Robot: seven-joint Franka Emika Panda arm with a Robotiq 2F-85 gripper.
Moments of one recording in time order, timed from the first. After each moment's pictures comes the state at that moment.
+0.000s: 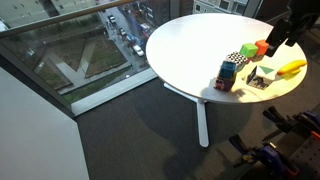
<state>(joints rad) -0.09 -0.37 -0.02 -2.62 -0.03 2.19 -0.01</state>
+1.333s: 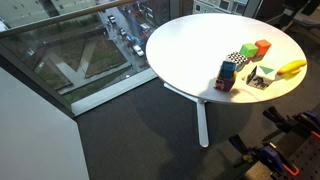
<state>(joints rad) -0.08 -0.52 -0.02 -2.53 -0.03 2.06 0.00</state>
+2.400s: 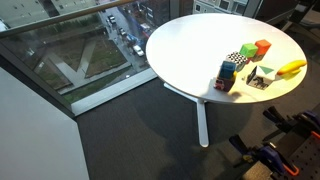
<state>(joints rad) -0.06 -0.57 -0.02 -2.53 -0.03 1.98 -0.01</state>
